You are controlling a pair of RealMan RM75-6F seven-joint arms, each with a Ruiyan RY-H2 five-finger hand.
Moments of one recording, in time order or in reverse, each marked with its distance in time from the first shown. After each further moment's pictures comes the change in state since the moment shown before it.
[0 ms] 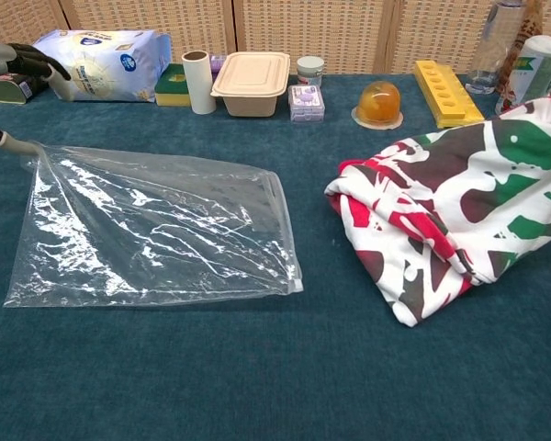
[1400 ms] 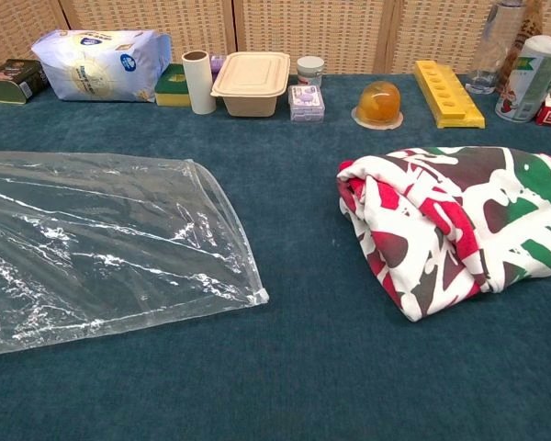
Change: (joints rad) left arm 0.387 0.193 0.067 -0.406 0.039 0.402 0.171; right arm -0.277 0.040 -0.073 0.151 0.032 0.237 0.138
